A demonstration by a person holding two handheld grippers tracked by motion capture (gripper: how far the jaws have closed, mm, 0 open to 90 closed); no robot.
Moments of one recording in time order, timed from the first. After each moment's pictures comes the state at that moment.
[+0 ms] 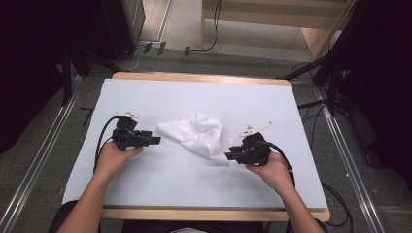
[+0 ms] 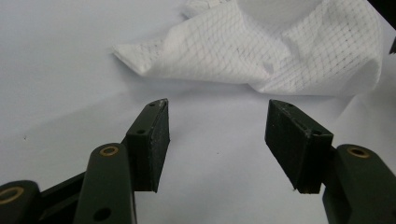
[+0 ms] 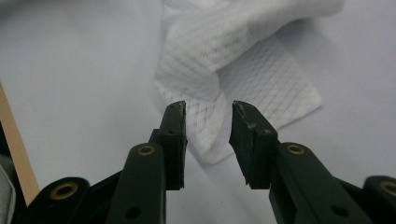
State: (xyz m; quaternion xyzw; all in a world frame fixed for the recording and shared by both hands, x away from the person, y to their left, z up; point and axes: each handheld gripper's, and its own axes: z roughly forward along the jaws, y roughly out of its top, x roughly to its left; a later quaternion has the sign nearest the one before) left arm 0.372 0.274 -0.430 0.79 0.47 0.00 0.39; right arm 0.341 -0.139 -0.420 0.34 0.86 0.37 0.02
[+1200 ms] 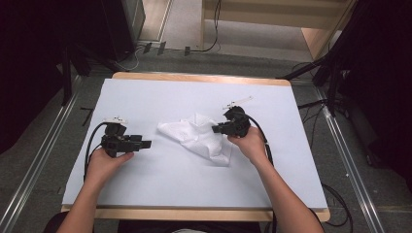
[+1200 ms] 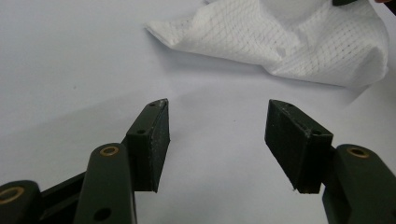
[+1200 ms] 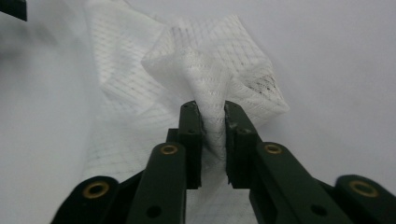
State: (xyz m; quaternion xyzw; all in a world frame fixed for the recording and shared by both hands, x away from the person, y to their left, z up) left arm 0.349 0.299 -0.430 0.78 0.49 0.03 0.39; right arm 0.430 -0.091 -0.430 0.38 0.84 0.38 0.02
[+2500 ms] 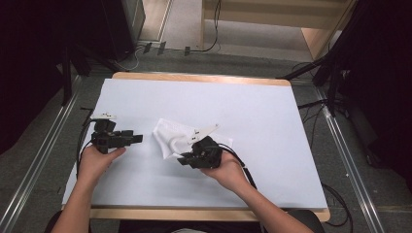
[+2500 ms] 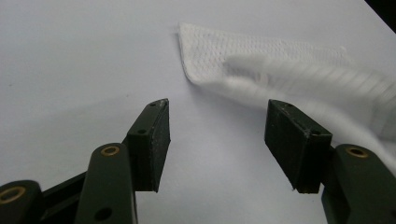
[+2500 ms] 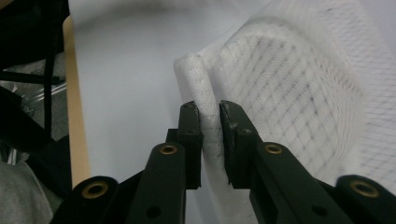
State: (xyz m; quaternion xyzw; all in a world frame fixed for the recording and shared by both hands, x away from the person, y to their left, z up) left arm 0.354 0.322 -0.422 0.76 0.51 0.05 0.41; right arm 0.326 -0.009 -0.417 0.21 0.89 0.41 -0.03
